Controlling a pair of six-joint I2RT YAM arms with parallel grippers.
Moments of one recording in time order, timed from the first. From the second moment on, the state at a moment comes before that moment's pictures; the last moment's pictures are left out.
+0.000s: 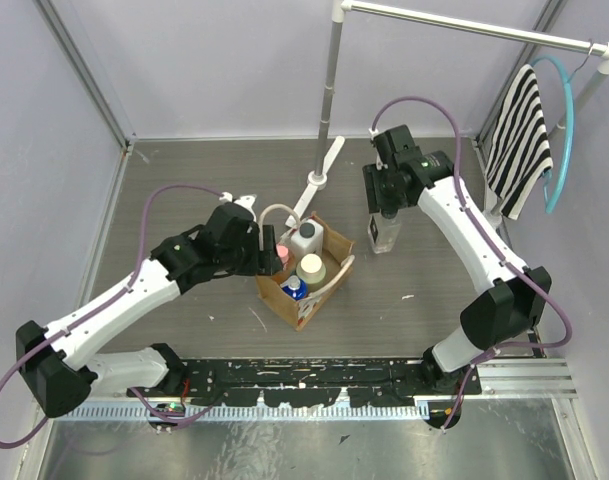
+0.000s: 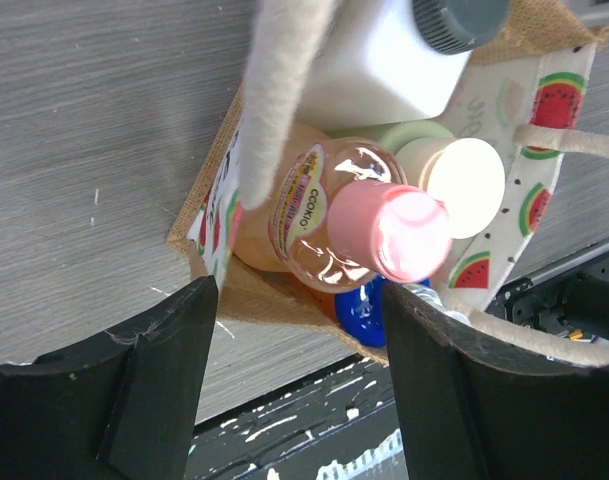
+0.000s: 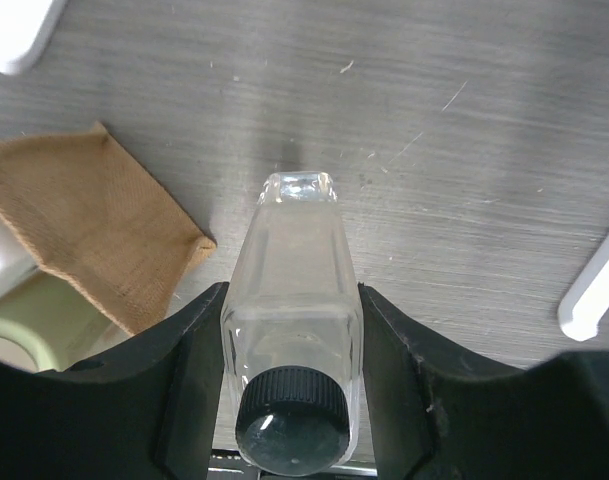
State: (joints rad) left arm -0.79 1.16 1.06 -0.69 -0.07 -0.64; right arm 0.39 1.55 1.60 -1.04 0.17 0.17
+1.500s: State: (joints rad) left arm -0.81 1.76 1.52 -0.70 0.04 -0.21; right arm 0.52 1.30 1.36 -0.86 -0.08 0.21
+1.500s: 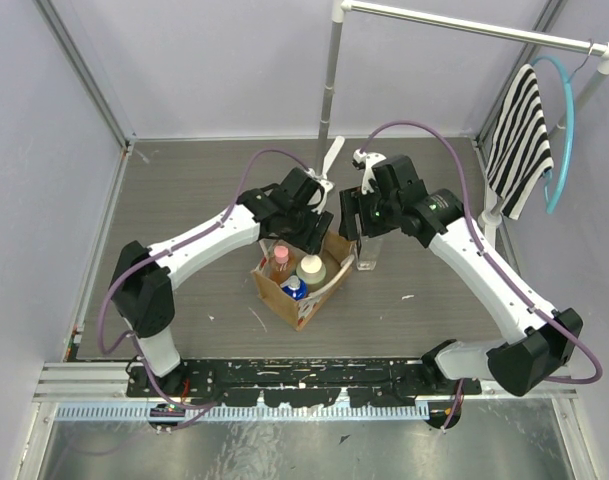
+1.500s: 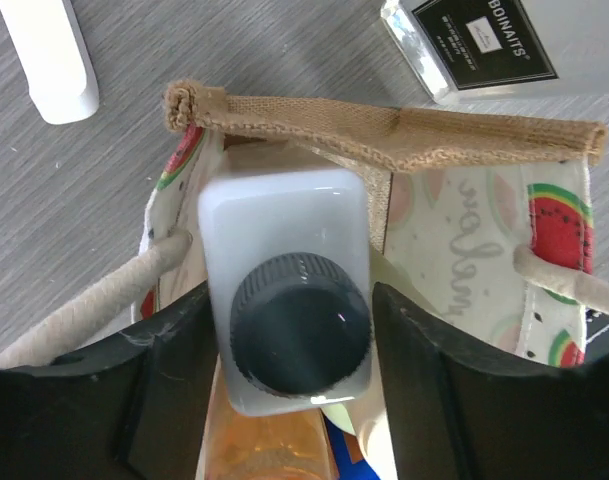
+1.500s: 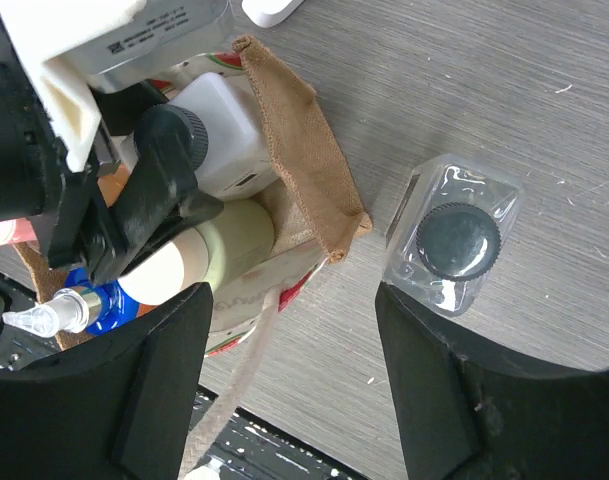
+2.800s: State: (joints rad) left arm -0.69 1.37 1.73 -1.00 -0.46 -0.27; right arm 0.87 1.49 1.30 -0.70 0.05 0.11
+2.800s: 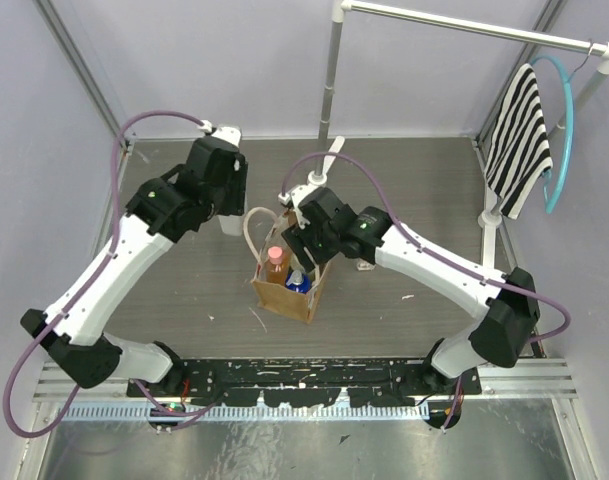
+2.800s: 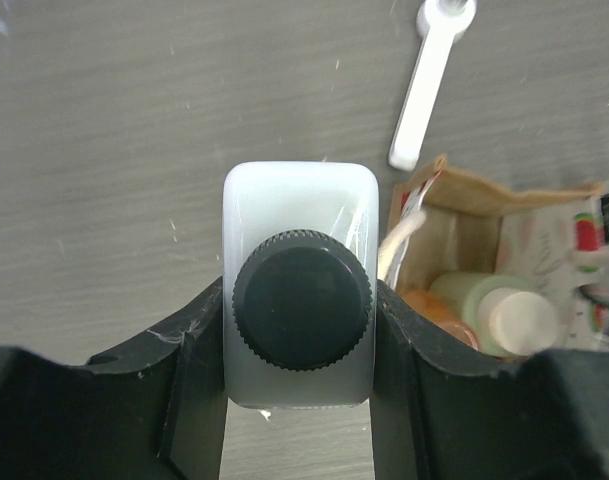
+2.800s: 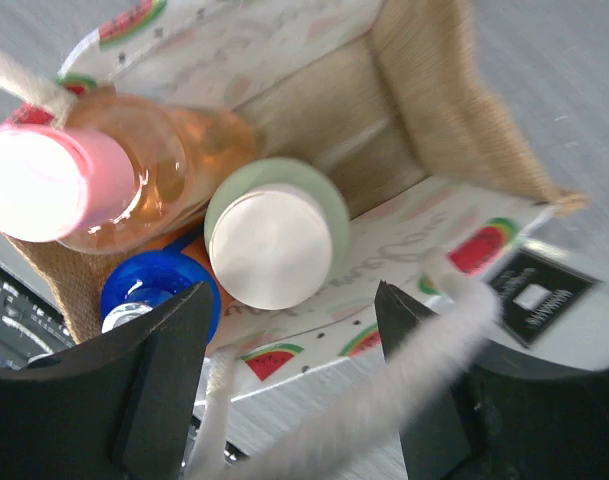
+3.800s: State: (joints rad) left arm -0.66 1.27 1.09 -0.66 -0.31 -0.42; right arm 0.95 1.60 1.38 -0.69 0.20 0.05
